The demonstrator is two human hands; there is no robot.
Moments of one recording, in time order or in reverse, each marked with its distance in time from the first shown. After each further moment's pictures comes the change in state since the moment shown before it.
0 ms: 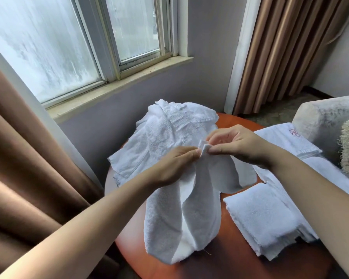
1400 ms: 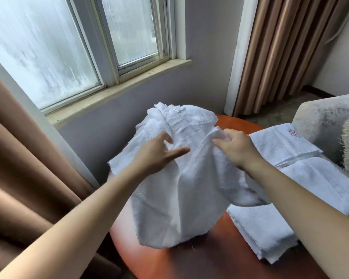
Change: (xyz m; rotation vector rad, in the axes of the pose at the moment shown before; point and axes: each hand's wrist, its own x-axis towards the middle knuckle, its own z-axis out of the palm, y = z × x) left_hand 0.016 -0.013 -0.037 0.522 0.380 -0.247; right_hand 0.021 0.040 0.006 -0.283 0.512 0.157
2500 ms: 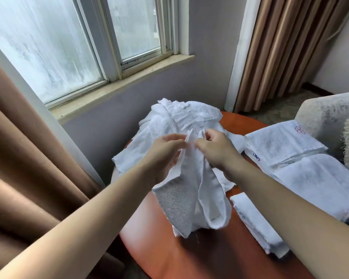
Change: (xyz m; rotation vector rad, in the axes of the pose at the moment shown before) left_hand -0.018 0.013 -0.005 -0.884 -0.093 -0.297; right_hand -0.025 -0.062 0.052 0.242 -0.088 0.141
